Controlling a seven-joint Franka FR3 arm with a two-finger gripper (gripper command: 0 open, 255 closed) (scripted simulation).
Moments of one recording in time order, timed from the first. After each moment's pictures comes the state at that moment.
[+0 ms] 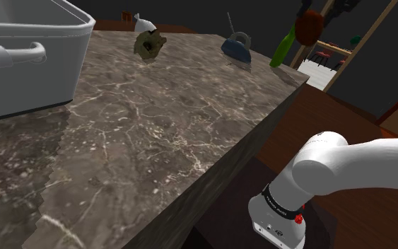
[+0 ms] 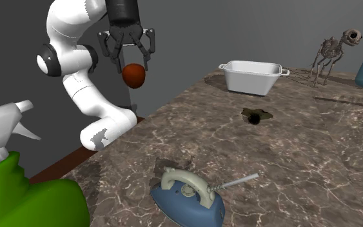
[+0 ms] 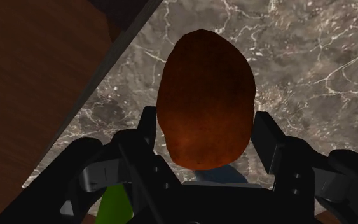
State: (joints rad) arm -0.06 -0.84 -0.02 -1.86 -0.10 1.17 0.73
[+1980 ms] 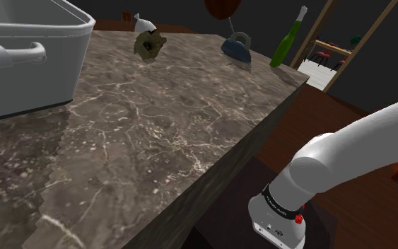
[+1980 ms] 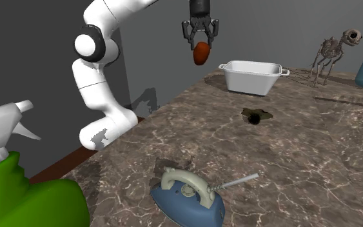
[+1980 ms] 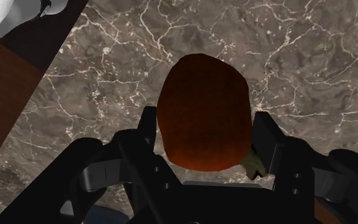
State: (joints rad) arm -0.14 -0.37 0.68 -1.33 0.09 1.12 1.41
